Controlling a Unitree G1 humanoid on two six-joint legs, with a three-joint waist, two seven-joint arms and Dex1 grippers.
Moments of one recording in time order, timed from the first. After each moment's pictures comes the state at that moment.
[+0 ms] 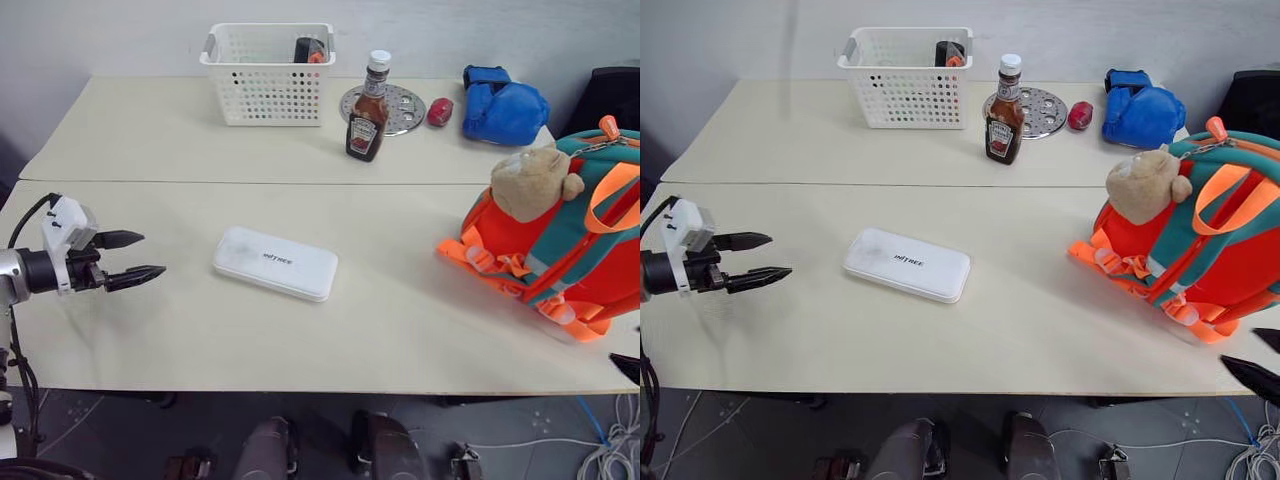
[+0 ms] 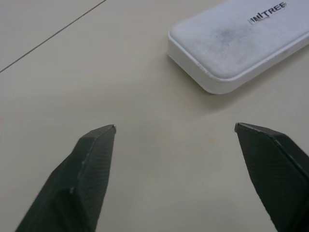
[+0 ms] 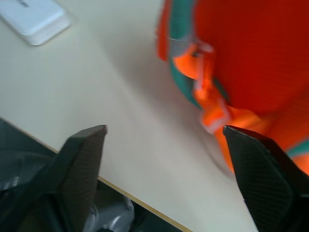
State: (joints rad) left arm -0.45 1.00 0.20 0.45 -0.31 0.20 -1.21; right arm 0.57 -0.85 -1.02 -0.38 0.81 0.65 1.20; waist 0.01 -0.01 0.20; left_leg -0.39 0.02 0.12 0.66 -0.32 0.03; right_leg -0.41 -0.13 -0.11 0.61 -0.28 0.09
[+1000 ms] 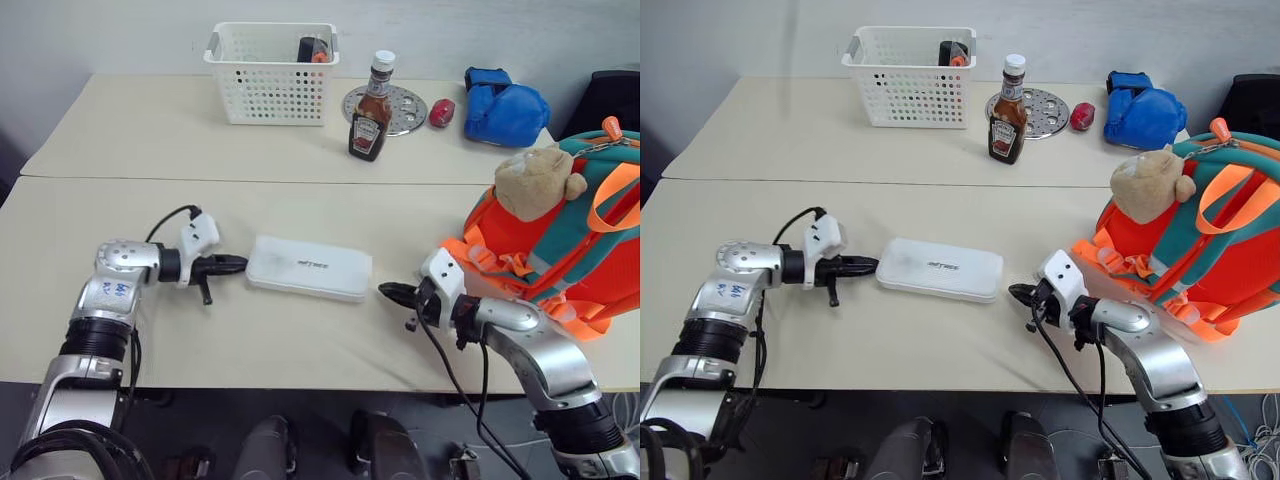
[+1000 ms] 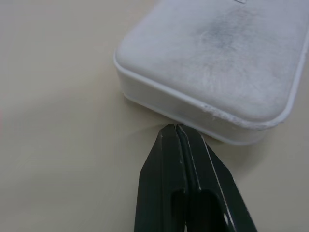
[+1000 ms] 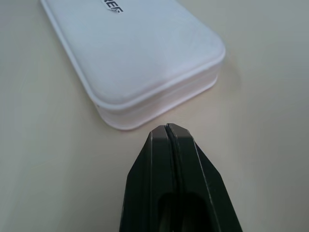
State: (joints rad) left arm -0.59 0.67 -0.04 0.38 -0.13 0.18 -1.14; right arm -0.25 -0.59 0.08 -0.25 0.33 0.56 0.71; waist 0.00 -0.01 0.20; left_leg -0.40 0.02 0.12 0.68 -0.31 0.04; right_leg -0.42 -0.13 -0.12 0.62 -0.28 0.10
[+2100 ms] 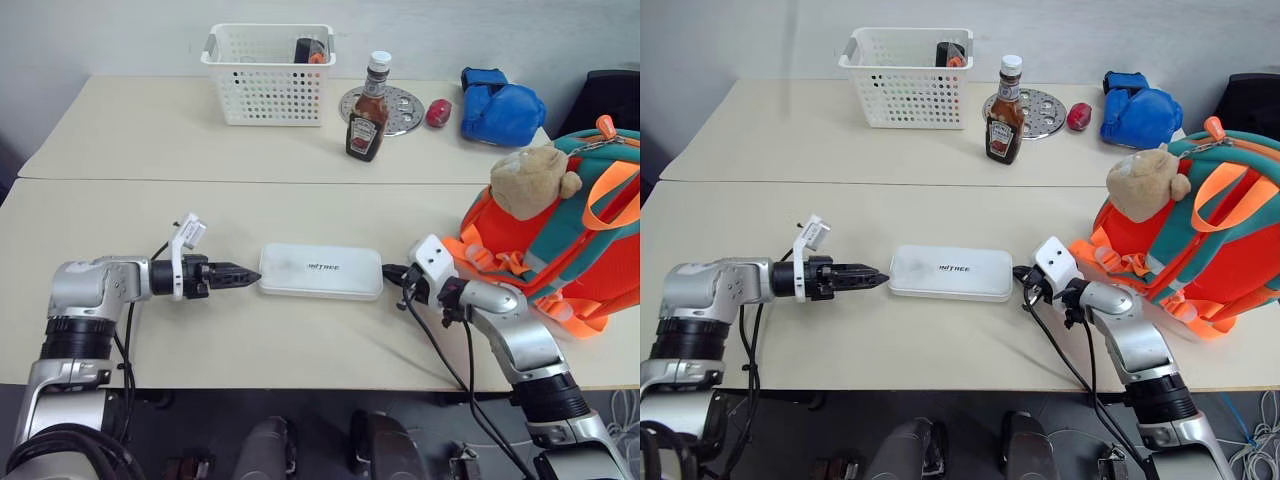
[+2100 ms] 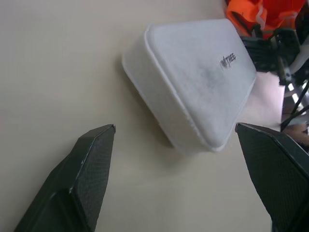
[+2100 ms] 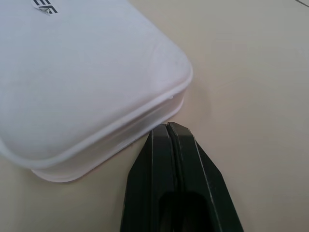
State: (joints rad) left arm -0.69 0.66 0.07 0.35 -0.50 1.16 -1.05; right arm -0.37 -0.50 0.12 -0.03 0.16 0.39 0.70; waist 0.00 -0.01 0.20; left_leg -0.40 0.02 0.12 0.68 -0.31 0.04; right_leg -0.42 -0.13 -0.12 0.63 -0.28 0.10
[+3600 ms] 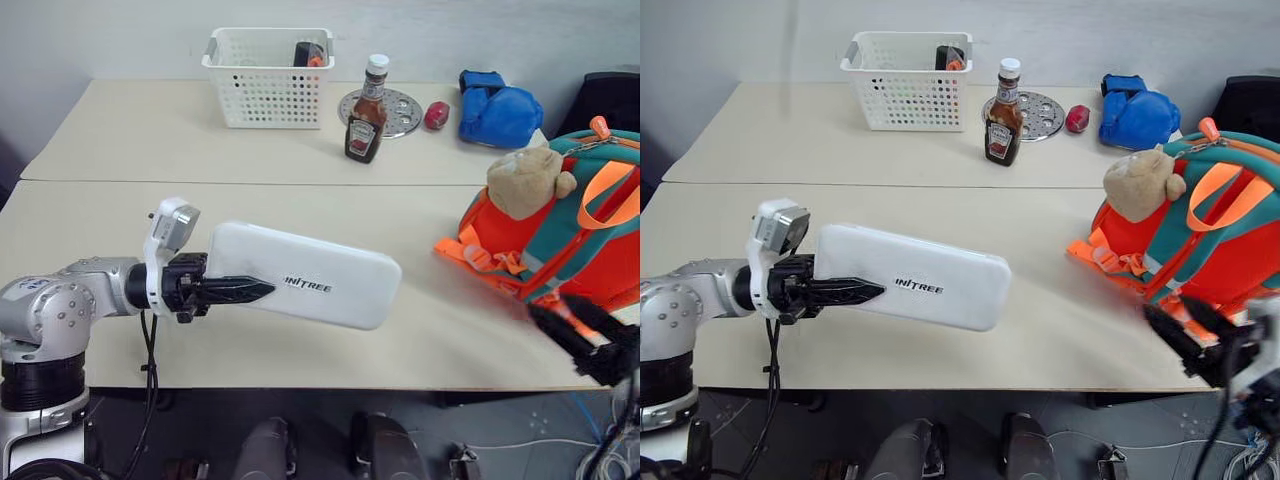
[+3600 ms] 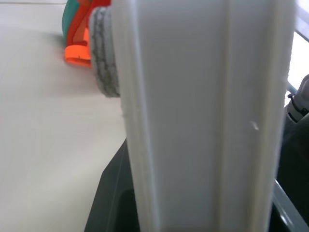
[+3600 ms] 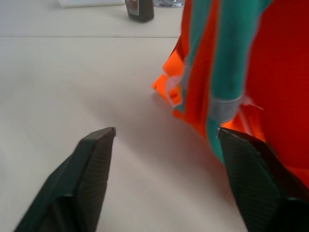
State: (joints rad) left arm -0.45 0.72 0.30 -0.28 -0.95 1.25 -1.11; right arm 0.35 -0.60 -0.89 -0.59 0.93 0.78 0.63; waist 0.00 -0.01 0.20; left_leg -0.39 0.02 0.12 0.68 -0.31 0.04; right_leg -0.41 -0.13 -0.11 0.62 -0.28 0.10
